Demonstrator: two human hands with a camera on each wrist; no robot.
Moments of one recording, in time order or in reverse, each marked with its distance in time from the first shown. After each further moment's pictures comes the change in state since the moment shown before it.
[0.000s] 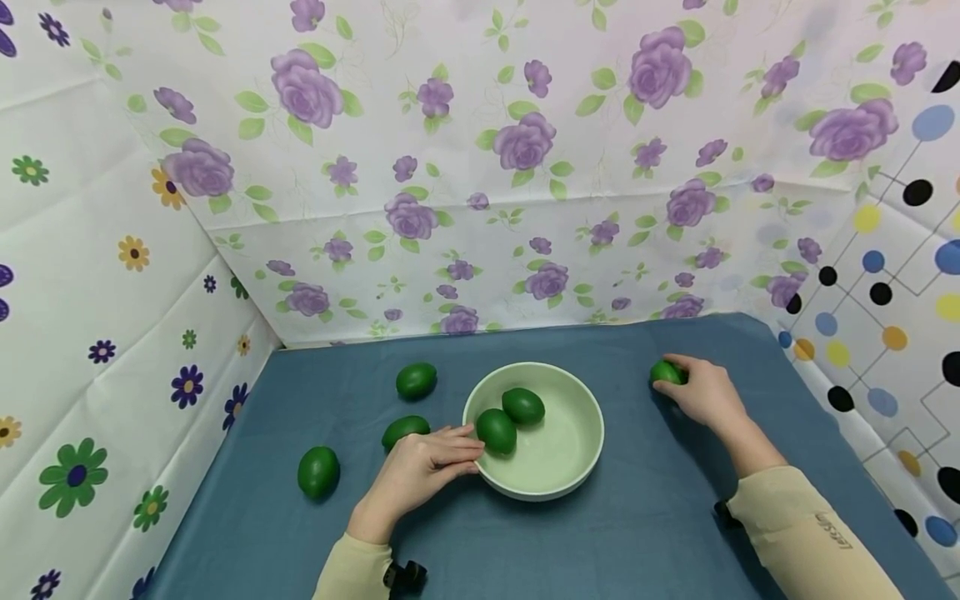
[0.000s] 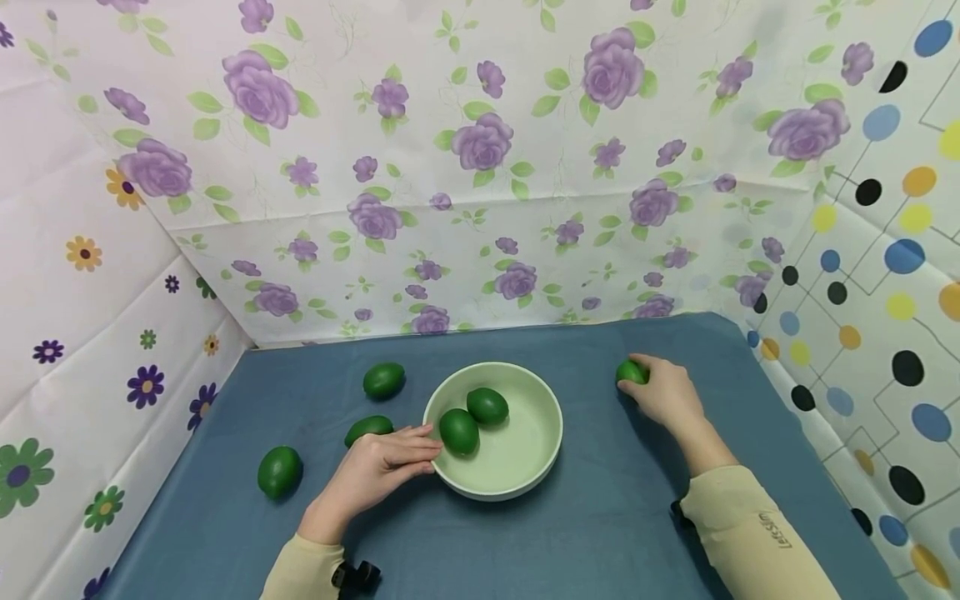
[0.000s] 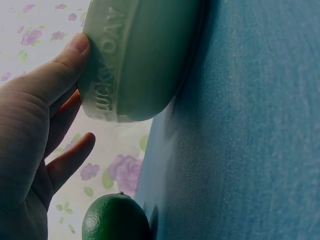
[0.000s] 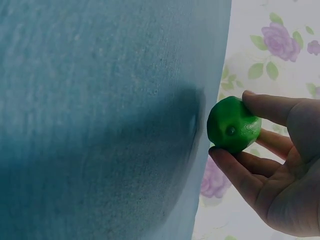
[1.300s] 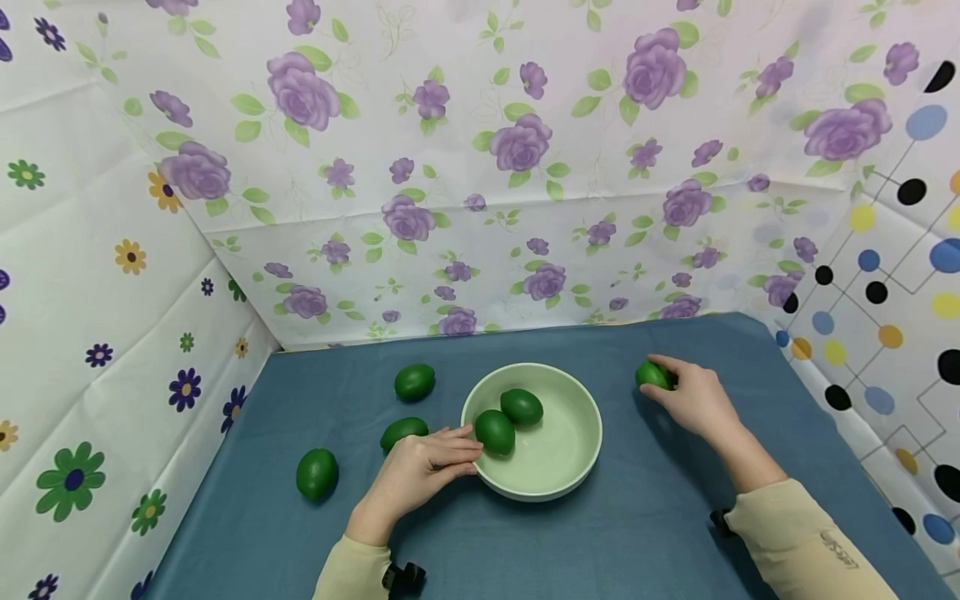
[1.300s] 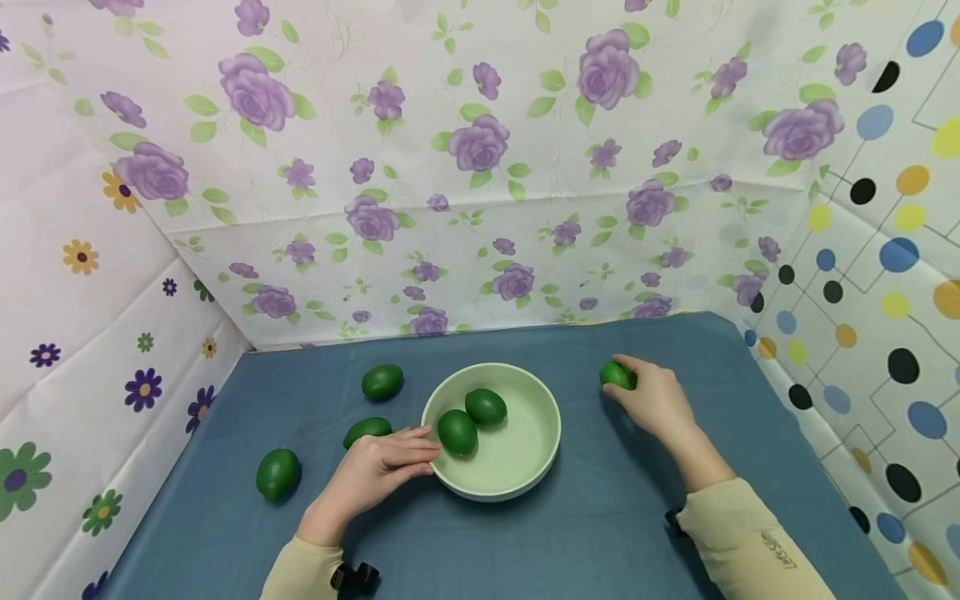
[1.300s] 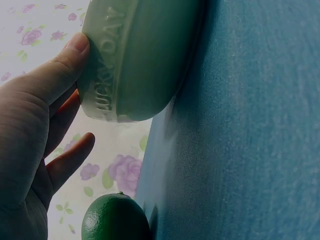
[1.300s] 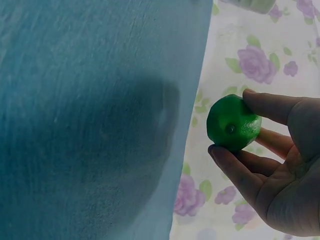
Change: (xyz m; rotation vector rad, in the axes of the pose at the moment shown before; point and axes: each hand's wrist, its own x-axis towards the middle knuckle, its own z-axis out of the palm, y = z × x) left_hand 0.000 -0.001 0.002 -0.014 0.022 0.023; right_hand -0.020 -0.025 0.001 0.033 0.029 -0.089
